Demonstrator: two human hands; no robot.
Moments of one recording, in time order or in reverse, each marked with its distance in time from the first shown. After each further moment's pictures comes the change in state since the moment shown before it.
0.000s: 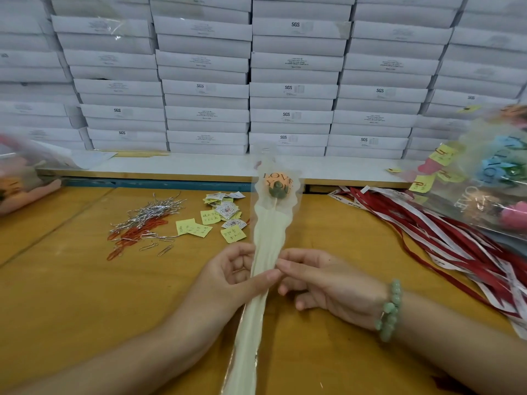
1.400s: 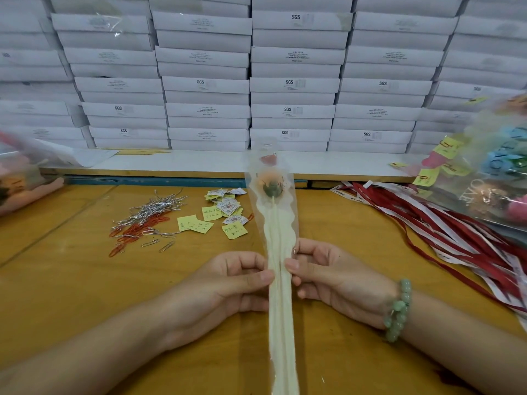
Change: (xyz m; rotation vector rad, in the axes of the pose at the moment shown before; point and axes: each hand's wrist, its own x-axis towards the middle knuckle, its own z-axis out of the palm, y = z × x) left_hand 0.005 0.013 -0.013 -0.146 -0.399 -0.221; right_hand -0.001 0.004 -0.005 0.153 -0.019 -0.068
